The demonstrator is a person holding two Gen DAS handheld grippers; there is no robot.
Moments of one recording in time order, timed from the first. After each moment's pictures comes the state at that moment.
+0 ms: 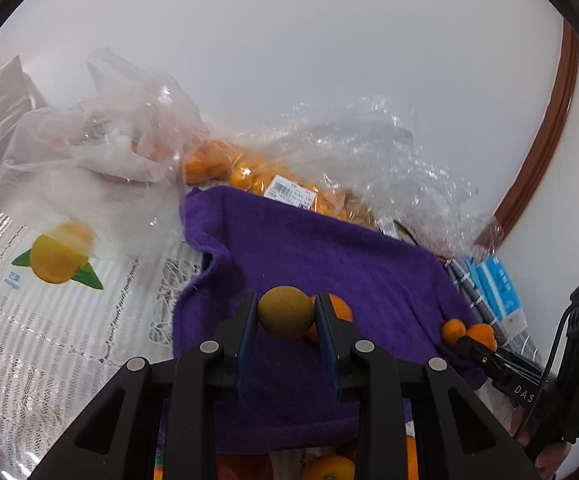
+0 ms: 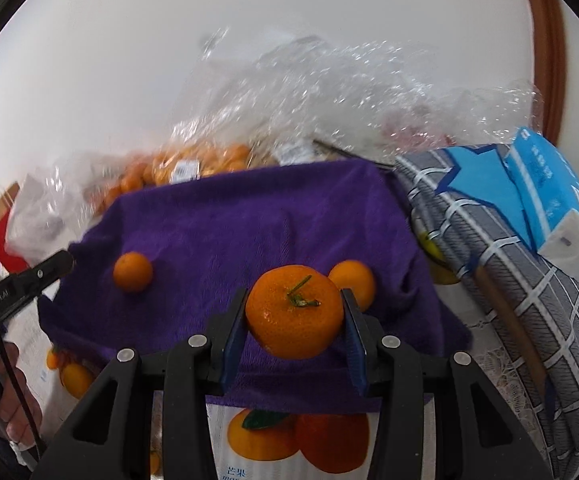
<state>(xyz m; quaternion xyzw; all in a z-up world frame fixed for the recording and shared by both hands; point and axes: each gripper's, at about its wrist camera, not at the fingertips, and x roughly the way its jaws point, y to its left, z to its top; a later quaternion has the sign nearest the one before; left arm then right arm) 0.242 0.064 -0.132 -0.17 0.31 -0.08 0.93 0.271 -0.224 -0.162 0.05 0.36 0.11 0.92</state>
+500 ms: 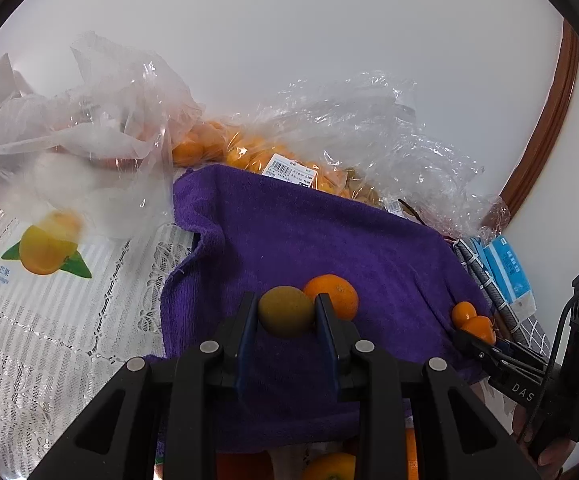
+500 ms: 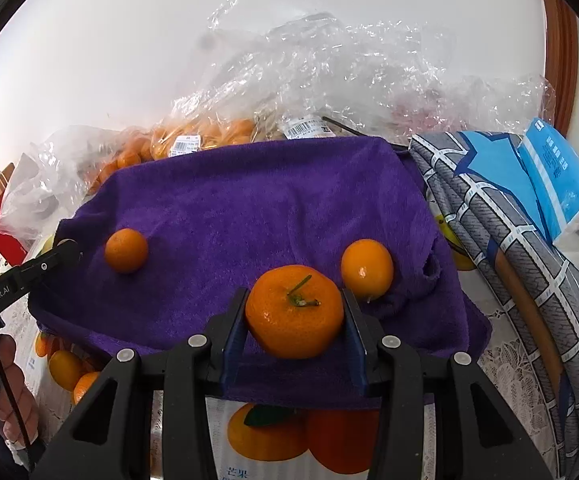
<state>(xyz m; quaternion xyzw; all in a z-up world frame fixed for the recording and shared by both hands) 0.247 0.056 -0.142 -0.16 0.34 -0.08 0.92 0.279 -0.215 -0.175 0.03 0.39 0.11 0.92</state>
